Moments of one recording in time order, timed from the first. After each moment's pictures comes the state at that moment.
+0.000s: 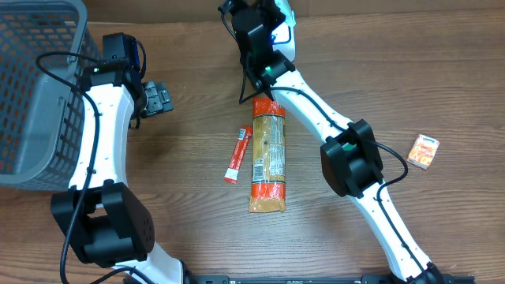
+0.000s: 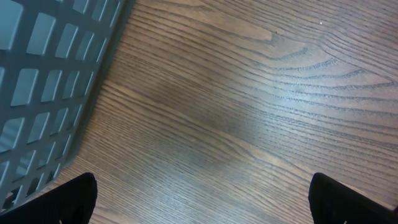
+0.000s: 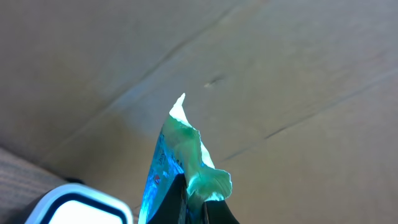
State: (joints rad) left arm 0.15 1.81 1.60 -1.06 -0.21 -0.23; right arm 0.60 2.69 2.48 0.08 0.80 -0.79
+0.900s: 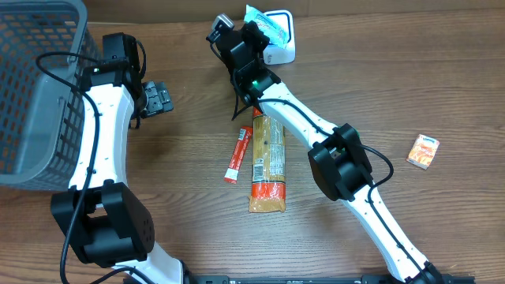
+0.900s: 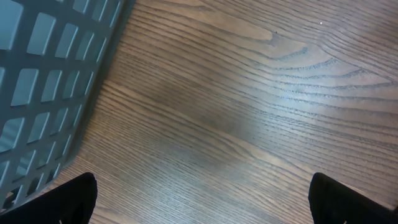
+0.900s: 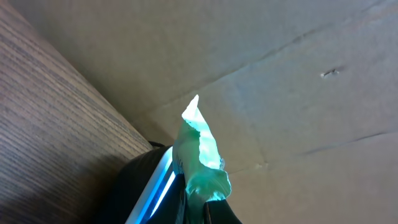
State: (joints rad) left arm 0.15 1.81 1.60 -1.06 -0.21 -0.23; right arm 0.66 2.75 2.47 -0.08 0.75 -0.73
